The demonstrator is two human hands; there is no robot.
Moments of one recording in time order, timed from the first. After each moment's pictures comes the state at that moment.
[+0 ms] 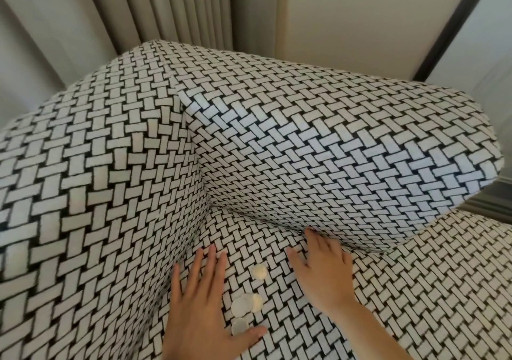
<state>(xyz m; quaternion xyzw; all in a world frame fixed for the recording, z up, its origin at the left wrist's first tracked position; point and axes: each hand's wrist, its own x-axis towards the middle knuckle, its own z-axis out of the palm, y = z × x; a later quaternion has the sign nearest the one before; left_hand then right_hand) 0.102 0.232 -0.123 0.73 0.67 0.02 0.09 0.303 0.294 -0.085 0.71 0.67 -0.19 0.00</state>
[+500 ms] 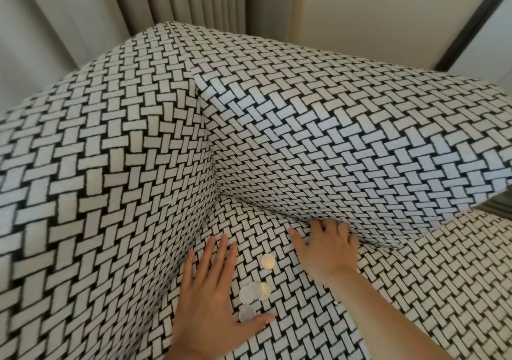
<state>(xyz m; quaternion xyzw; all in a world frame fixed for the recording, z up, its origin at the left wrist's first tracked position) 0.106 0.227 -0.118 0.74 0.67 0.02 0.08 0.291 0.316 -0.076 0.72 0.66 -0.15 0.11</state>
